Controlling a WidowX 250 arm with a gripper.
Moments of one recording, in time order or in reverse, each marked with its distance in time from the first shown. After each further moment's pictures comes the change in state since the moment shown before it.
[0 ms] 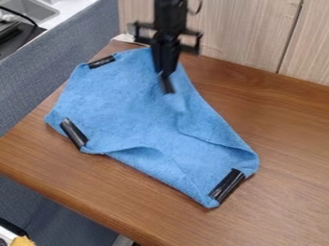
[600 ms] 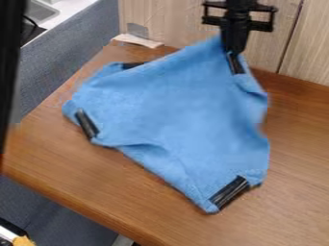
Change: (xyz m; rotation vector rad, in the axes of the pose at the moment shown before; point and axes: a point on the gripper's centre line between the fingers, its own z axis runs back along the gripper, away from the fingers) arm 0.061 -0.075 0.009 -0.072 -0.043 -0.075
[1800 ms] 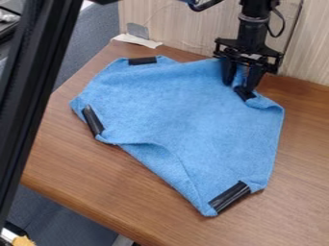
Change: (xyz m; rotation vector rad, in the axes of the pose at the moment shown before) arm 0.016 -0.003 -0.062 0.098 -0.021 -0.012
